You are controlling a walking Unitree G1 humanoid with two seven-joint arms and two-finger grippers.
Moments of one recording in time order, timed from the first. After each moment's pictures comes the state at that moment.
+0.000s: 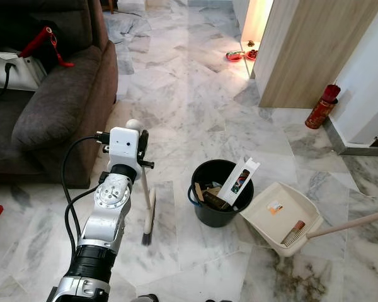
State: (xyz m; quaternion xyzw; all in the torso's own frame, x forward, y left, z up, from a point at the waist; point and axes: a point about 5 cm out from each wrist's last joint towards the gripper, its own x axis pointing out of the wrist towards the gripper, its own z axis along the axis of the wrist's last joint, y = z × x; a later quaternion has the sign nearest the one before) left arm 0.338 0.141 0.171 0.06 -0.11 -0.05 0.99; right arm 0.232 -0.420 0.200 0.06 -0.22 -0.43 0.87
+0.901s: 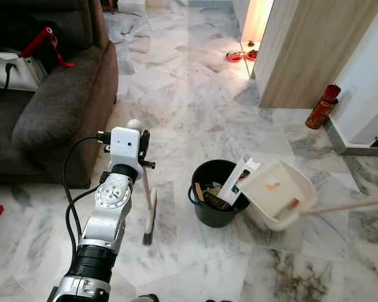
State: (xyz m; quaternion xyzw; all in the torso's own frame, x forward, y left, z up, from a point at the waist) left arm 0.338 0.139 0.171 0.06 -0.11 -0.06 0.99; right arm 0.235 -0.422 0.216 0.13 -0.27 -0.43 0.85
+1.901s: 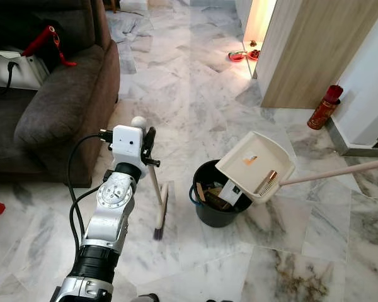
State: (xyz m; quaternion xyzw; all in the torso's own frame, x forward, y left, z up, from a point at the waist) left arm 0.336 0.131 0.177 0.03 -0.13 -0.09 0.99; right arm 0.260 -0.386 0.242 0.16 -0.32 -0.33 0.88
